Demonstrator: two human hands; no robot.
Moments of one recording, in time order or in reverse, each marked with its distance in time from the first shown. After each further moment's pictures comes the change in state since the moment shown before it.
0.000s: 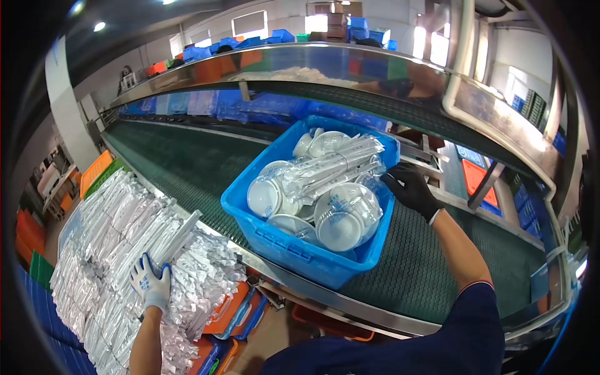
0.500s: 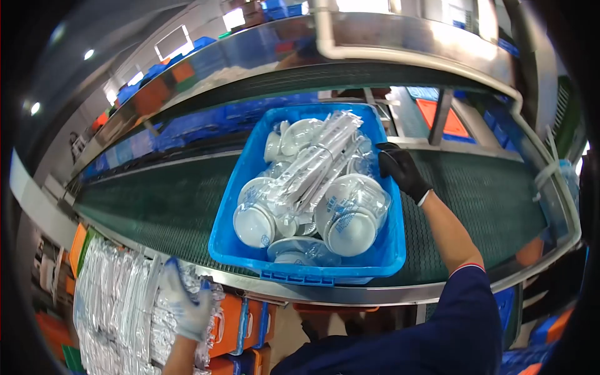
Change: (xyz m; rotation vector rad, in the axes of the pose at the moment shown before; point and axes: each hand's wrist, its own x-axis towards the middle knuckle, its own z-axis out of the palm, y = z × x) left_hand -0.037 0.169 -0.038 -0.650 0.099 0.814; right_hand -0.114 0.048 -0.020 0.270 0.221 0.195
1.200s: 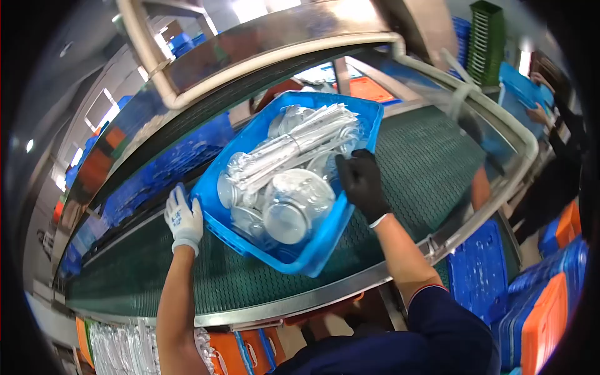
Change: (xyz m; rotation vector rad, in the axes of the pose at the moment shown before) left_hand 0.293 -0.043 0.230 0.067 -0.026 0.177; right_hand -0.024 -0.054 0.127 -0.517 0.700 0.127
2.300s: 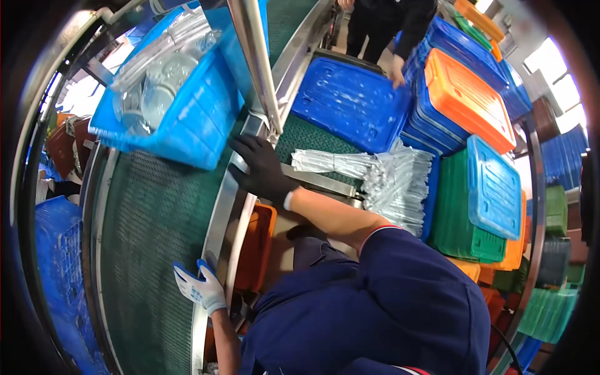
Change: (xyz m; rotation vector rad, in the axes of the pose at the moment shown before) left_hand -0.235 -0.189 0.122 -0.560 -0.256 0.358; right_hand -0.246 -0.232 0.123 -0.782 0.084 0.262
